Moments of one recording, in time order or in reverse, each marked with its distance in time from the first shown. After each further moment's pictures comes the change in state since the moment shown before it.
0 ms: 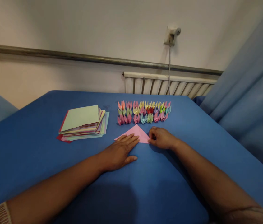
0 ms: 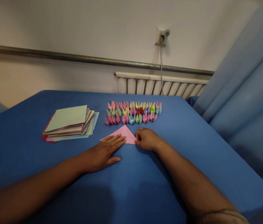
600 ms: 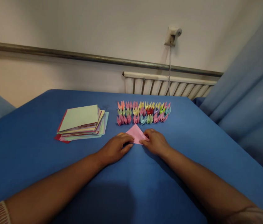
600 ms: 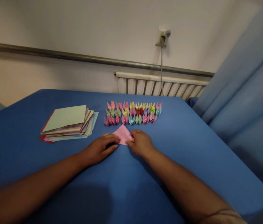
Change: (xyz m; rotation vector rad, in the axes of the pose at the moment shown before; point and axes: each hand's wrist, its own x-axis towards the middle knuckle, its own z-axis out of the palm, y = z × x) left_hand 0.010 -0.015 -0.003 -0.223 0.218 -0.078; right_hand 0.002 -0.031 0.022 -0.062 0.138 0.204
